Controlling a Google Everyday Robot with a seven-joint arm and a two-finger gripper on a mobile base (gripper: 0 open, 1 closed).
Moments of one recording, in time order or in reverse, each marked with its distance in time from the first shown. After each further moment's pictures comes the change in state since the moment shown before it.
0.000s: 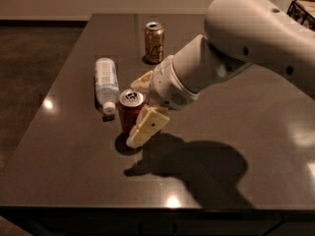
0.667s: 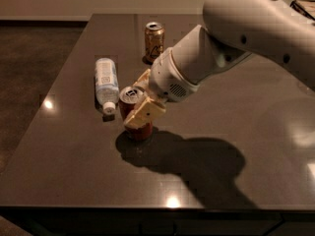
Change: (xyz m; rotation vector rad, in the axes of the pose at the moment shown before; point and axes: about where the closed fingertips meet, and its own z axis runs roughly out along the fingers) arm -0.006 -0.009 -0.006 -0.014 0.007 0.041
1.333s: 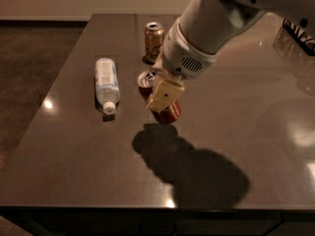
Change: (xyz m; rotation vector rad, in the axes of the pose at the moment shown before) arm 0.008 -0.014 -0.056 0.088 0.257 0.006
